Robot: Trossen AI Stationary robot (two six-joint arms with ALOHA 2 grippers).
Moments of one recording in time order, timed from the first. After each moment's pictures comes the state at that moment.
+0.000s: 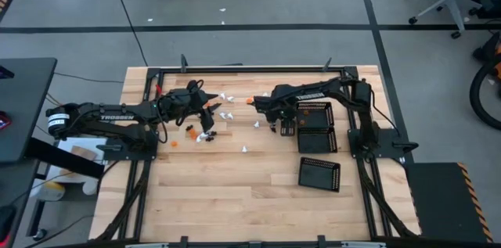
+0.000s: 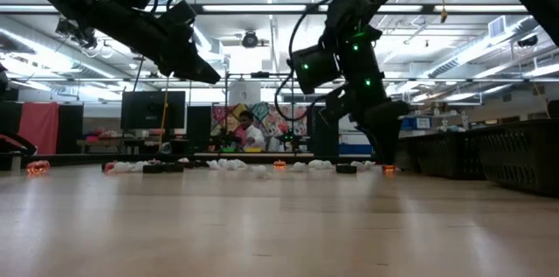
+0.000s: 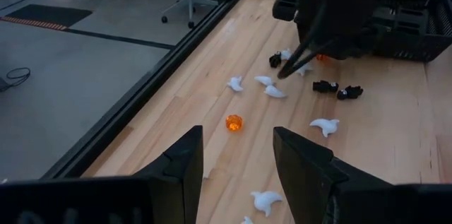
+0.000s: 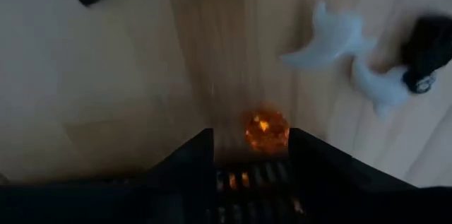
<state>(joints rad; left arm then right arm) 0.30 1.04 0.45 0.22 -0.18 0.06 -0.26 2.03 1.40 -1.16 0.14 -0.14</state>
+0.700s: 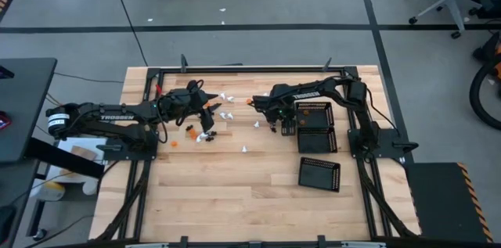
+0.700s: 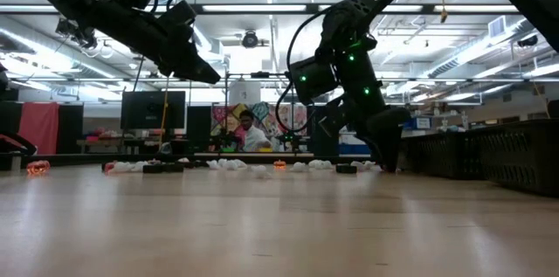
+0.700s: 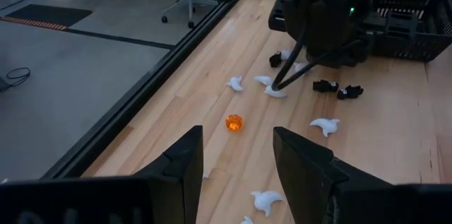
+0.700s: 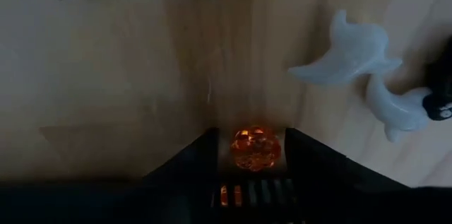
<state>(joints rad) 0.30 1.04 0.45 0.22 -0.18 0.07 -0.29 2.10 1.41 -1.15 0.15 -0.22</state>
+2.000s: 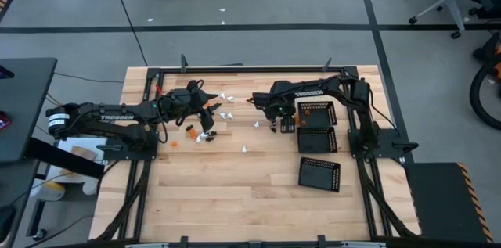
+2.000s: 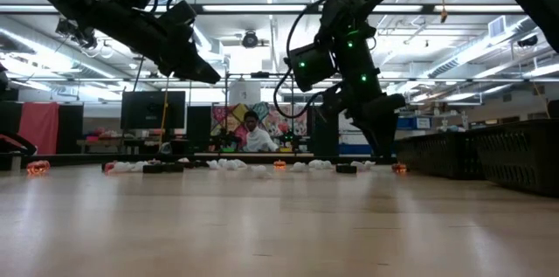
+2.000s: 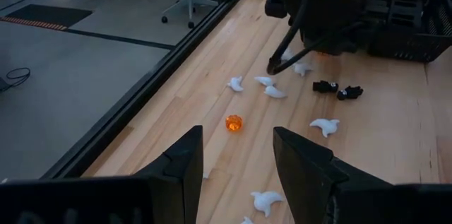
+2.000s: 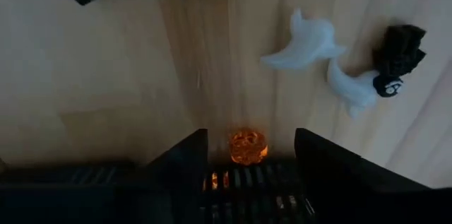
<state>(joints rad) 0.30 1.04 0.45 0.22 -0.18 0.06 -0.29 2.05 1.47 -1.21 0.15 -0.20</state>
